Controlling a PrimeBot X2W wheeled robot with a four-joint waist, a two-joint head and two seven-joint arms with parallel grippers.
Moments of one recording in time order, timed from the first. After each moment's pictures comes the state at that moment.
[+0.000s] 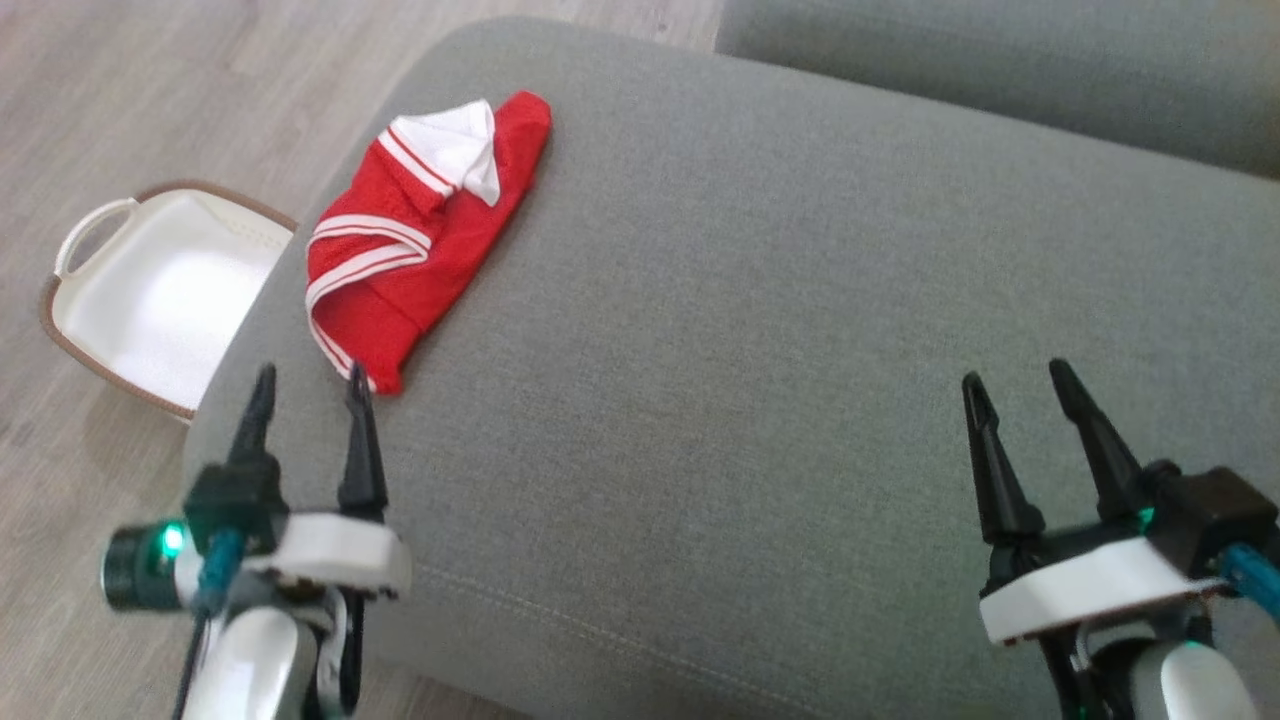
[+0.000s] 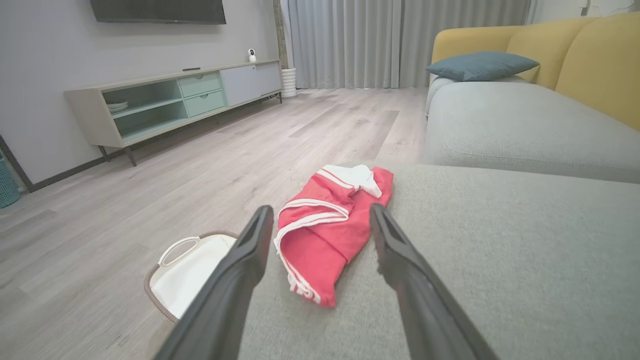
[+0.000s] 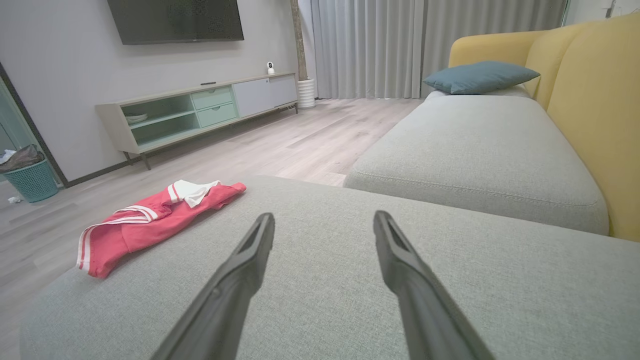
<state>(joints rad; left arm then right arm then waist) -0.10 0.23 -0.32 0.14 -0.23 0.30 -0.25 0.09 -0.04 0.05 -0.17 0.13 0.13 0.05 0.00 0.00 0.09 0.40</state>
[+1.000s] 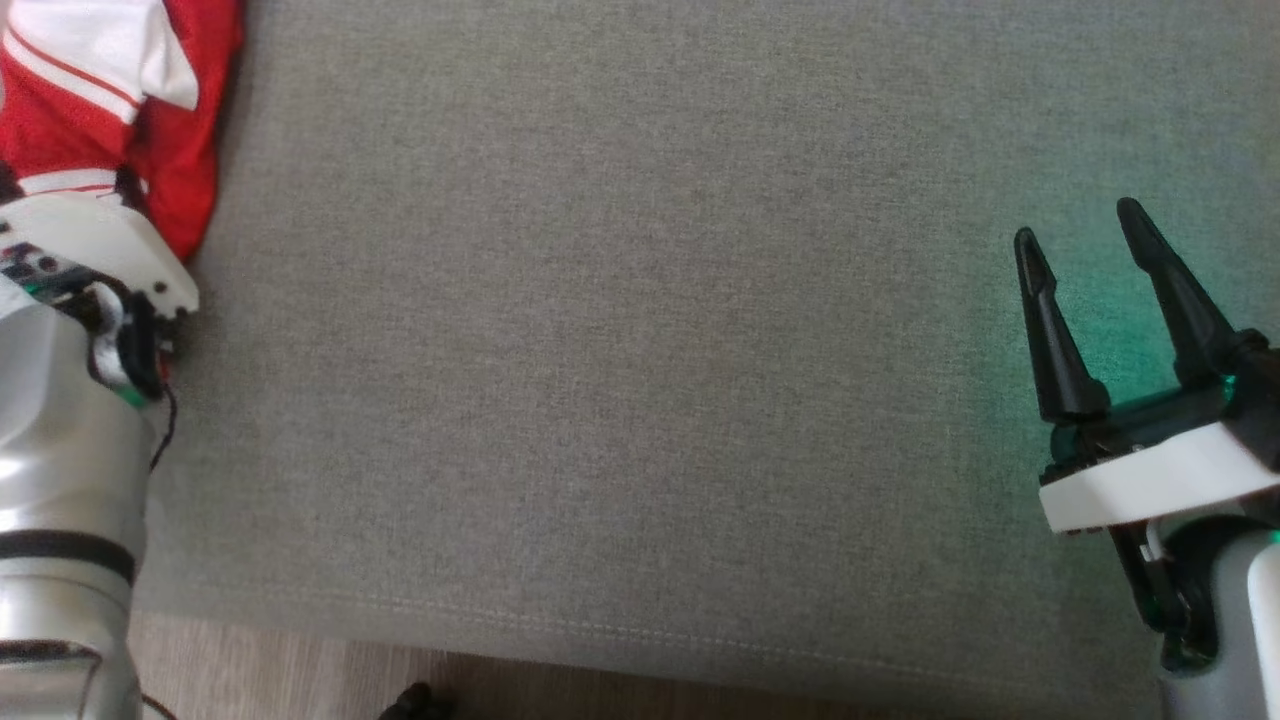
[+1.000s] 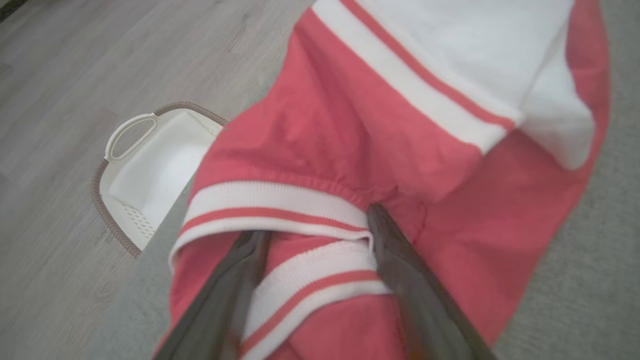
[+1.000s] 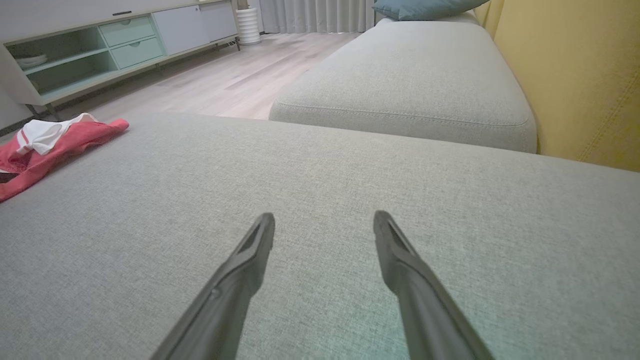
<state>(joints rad) -0.86 0.27 -0.13 1.08 -0.38 0.12 -0.05 -0.10 -0.19 0.06 -0.28 0.13 0.13 0.14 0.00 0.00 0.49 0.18</state>
